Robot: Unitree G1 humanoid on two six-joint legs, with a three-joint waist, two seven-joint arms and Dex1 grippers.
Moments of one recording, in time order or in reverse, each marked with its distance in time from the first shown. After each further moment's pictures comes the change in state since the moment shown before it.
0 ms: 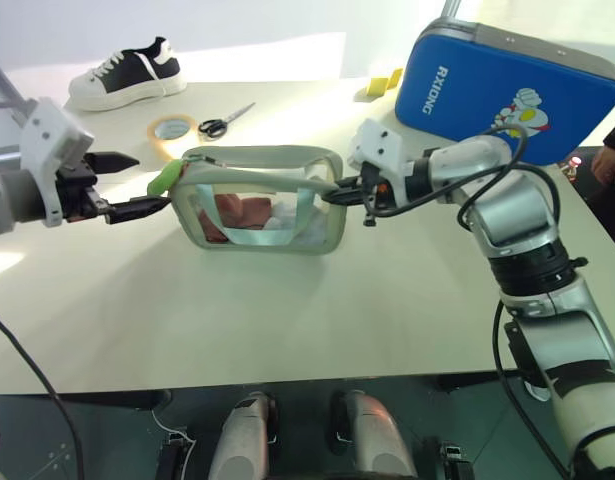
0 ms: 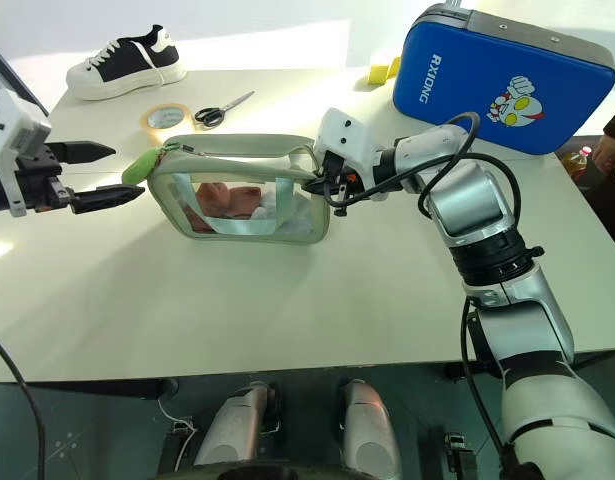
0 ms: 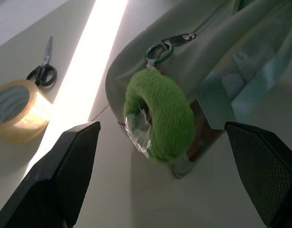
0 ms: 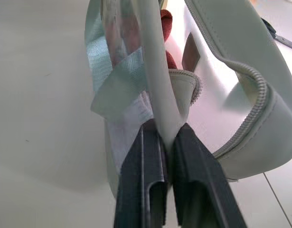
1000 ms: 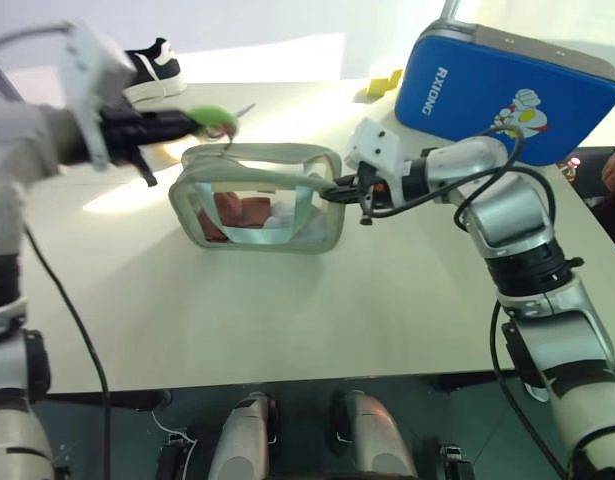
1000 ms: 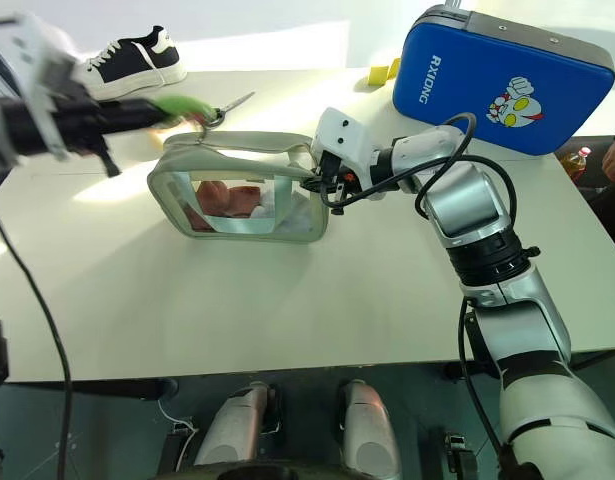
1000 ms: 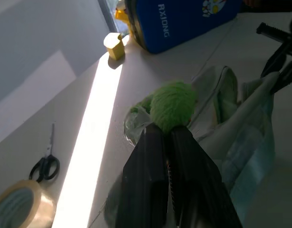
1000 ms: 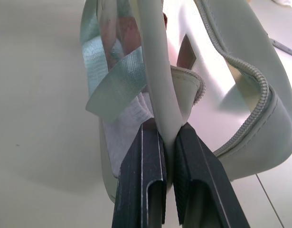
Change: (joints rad) left arm -0.312 -0.211 -0.186 0.018 0.036 -0.012 0.025; right arm 0.000 0.013 0.004 0.002 -0.010 -0.011 -0.027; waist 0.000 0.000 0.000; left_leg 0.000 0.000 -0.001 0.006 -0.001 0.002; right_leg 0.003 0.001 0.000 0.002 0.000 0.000
